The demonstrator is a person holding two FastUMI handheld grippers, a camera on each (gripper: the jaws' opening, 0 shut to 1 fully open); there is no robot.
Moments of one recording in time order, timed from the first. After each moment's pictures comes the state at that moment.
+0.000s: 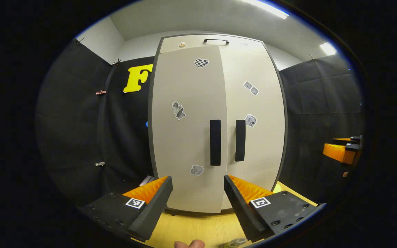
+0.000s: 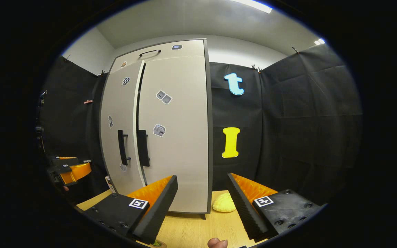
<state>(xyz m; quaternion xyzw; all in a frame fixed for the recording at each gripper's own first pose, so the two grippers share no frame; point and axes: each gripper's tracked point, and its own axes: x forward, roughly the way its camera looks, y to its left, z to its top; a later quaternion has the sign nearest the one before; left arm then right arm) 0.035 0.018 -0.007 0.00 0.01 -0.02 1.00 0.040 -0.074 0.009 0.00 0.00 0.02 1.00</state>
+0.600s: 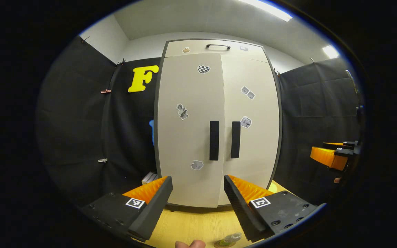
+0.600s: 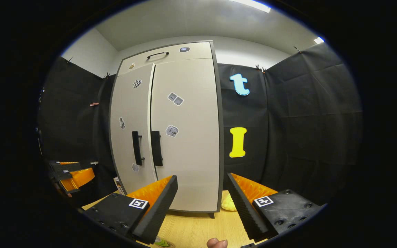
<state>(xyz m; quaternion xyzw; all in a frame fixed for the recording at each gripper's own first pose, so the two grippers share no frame) 0.002 0.017 -0.009 -0.01 0.01 -0.01 1.00 0.018 -0.047 0.009 0.01 0.00 0.05 1.00</state>
